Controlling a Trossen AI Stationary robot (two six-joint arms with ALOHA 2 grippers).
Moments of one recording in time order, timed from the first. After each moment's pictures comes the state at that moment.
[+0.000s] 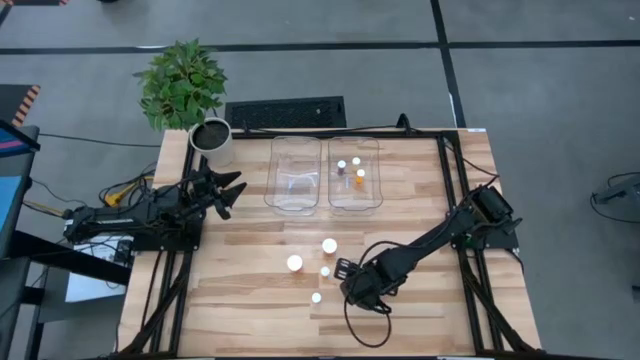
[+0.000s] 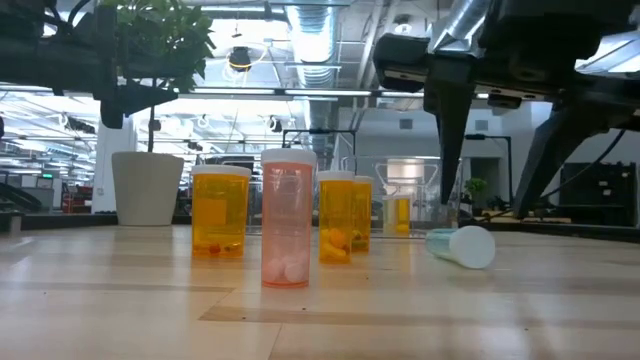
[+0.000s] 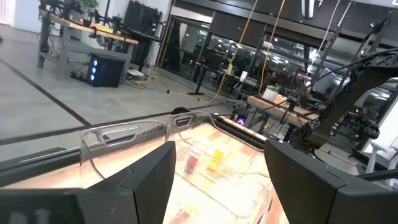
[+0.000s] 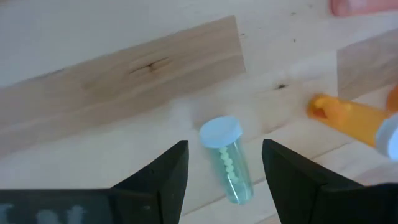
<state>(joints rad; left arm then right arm) 0.09 0.10 0.07 0.10 -0.43 -0.33 0.48 1.90 1.32 -0.72 0.16 -0.83</state>
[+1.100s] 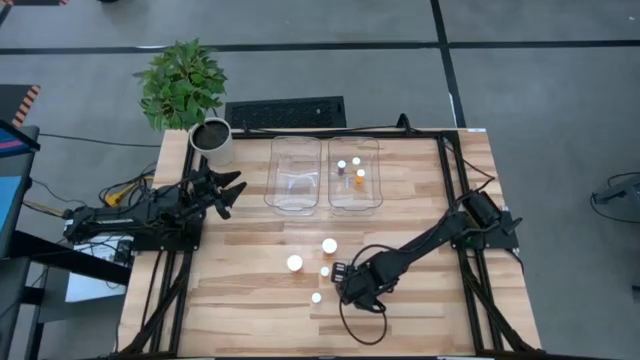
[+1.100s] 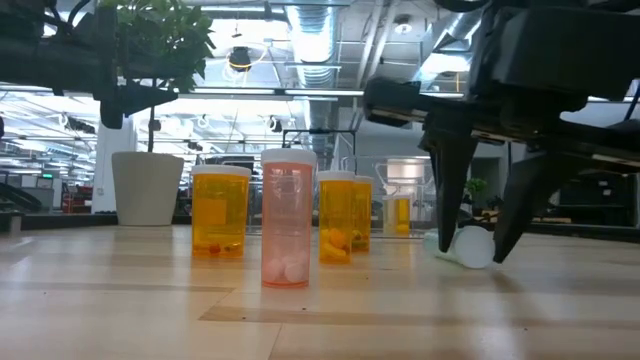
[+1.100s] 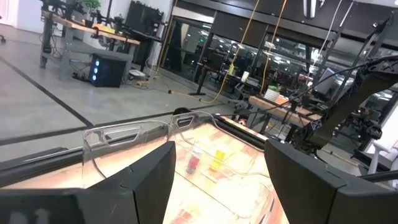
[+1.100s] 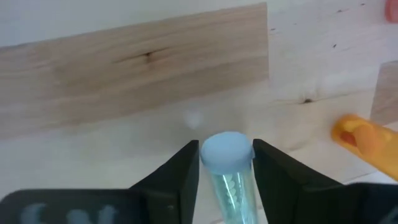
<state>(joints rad) 0.09 0.10 0.07 0.10 -0.43 -0.32 0.47 1.98 1.31 -0.68 0.16 -0.94</state>
